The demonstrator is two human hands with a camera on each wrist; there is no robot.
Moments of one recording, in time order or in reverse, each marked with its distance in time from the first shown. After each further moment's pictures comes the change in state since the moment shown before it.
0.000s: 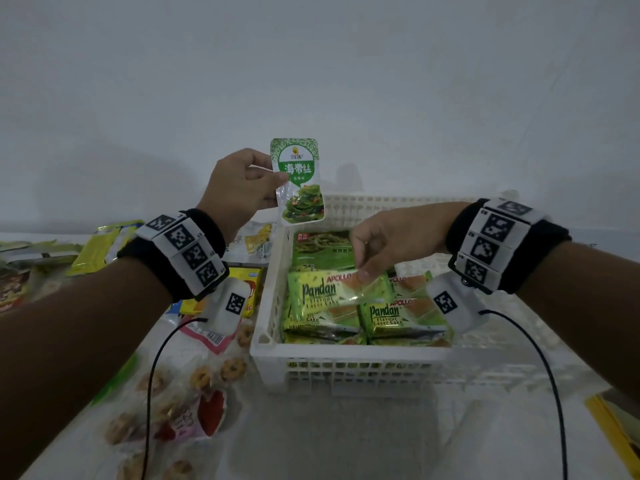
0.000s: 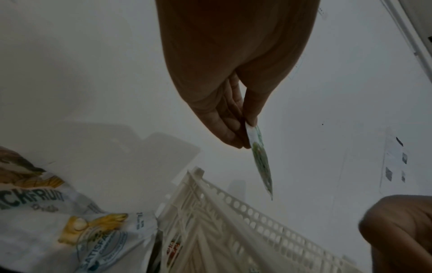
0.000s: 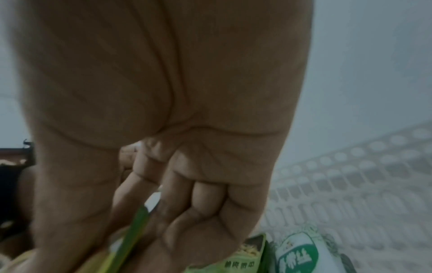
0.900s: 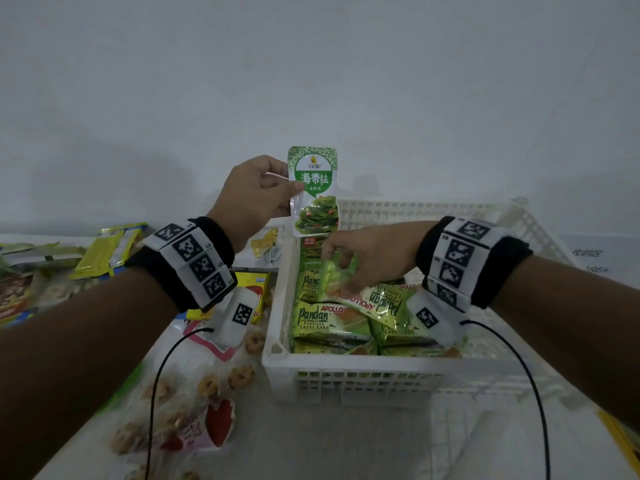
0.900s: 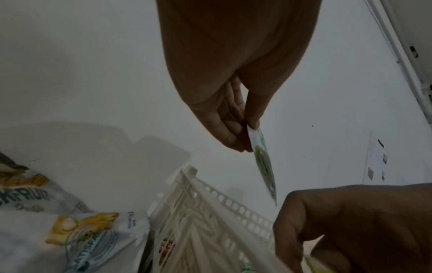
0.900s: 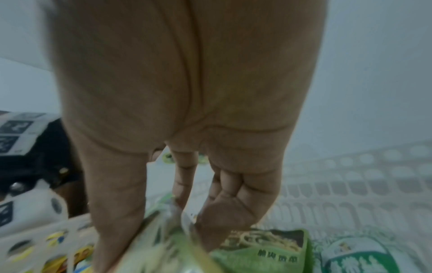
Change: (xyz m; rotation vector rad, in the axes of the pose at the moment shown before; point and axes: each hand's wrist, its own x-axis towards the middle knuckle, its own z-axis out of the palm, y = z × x) left_hand -0.004 0.002 -0.001 0.016 -0.078 0.015; right_hand 0.037 -0.022 0.018 -0.317 0.029 0.092
